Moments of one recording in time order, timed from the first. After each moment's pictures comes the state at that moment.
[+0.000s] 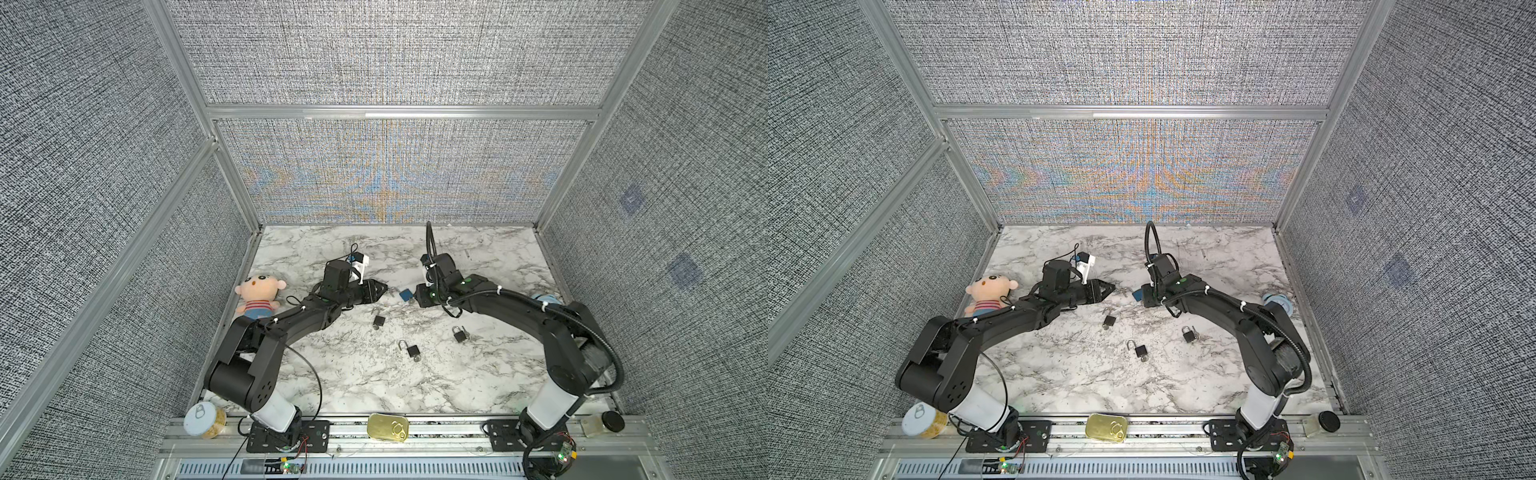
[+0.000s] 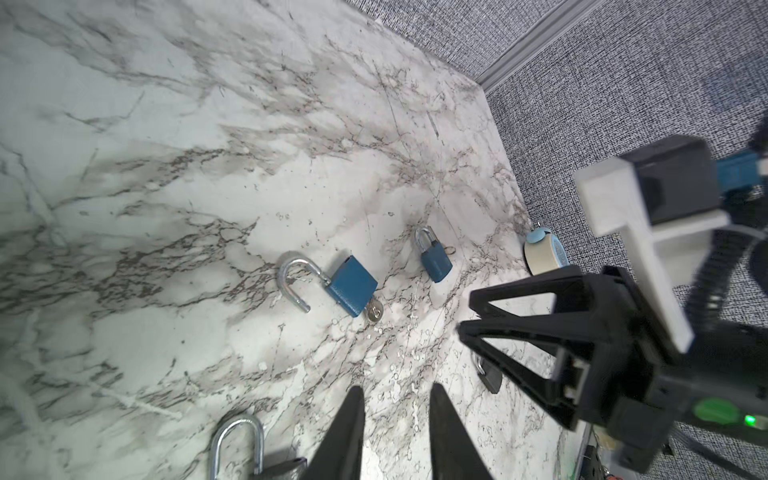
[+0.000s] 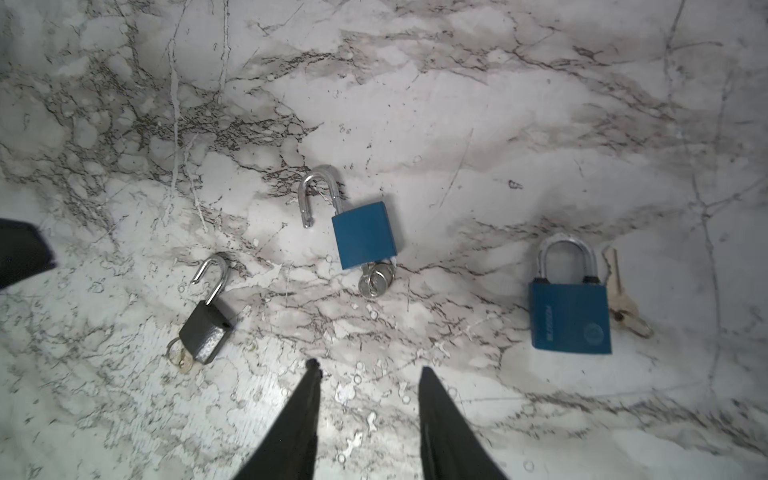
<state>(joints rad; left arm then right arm) -0.44 1.58 0.82 0.20 0.52 -0.54 0.63 1.75 1.19 -0.38 0.03 0.34</state>
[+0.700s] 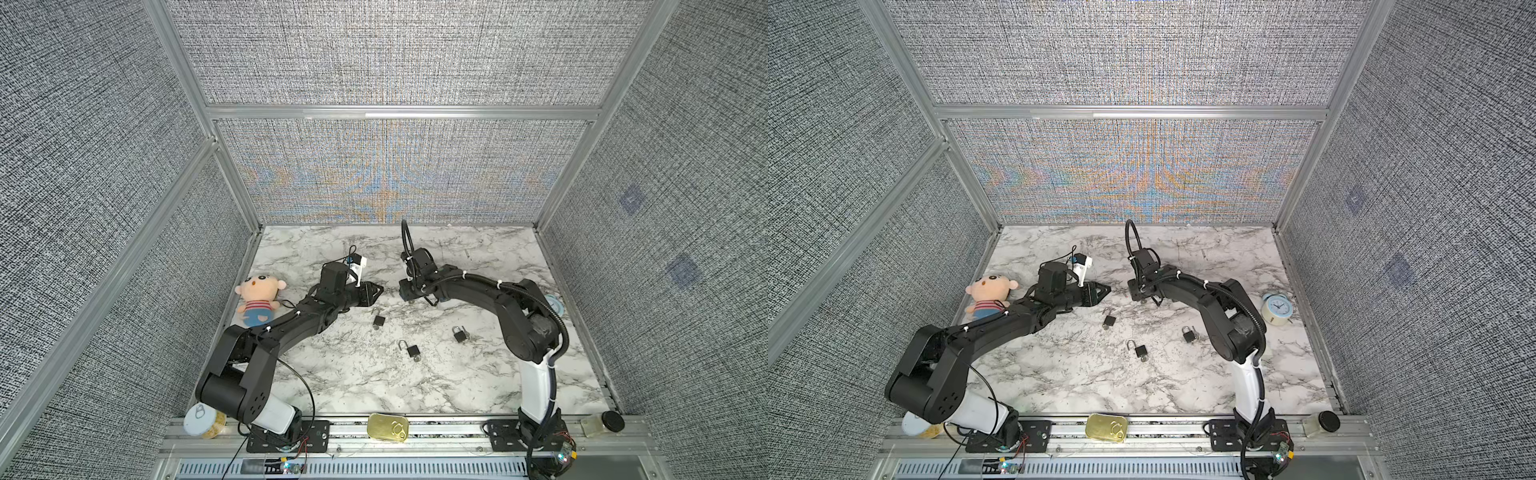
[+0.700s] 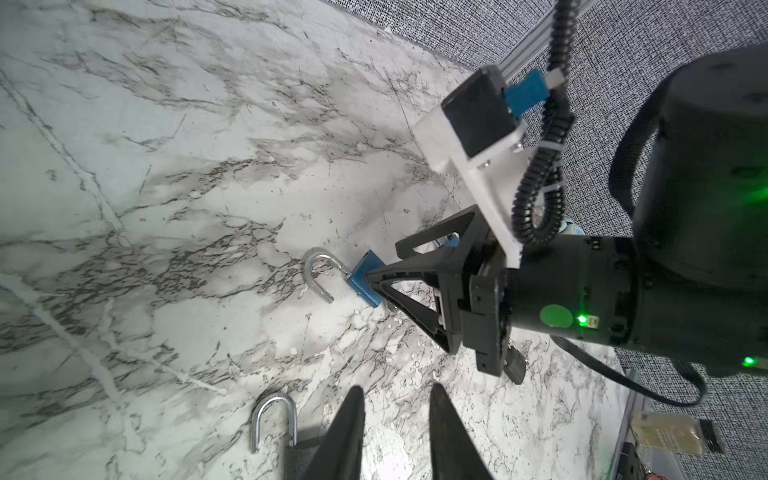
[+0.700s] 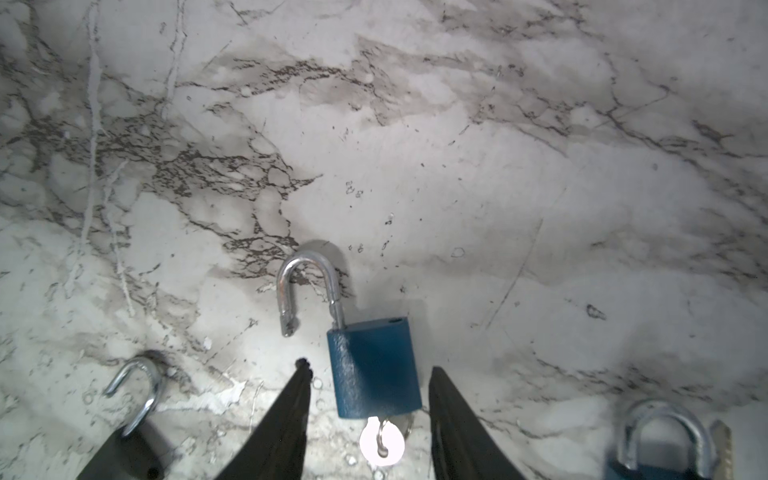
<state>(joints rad) -0.43 1.52 0.79 0.16 0.47 -0.47 0.63 2.07 1.47 -0.40 0.07 0.24</state>
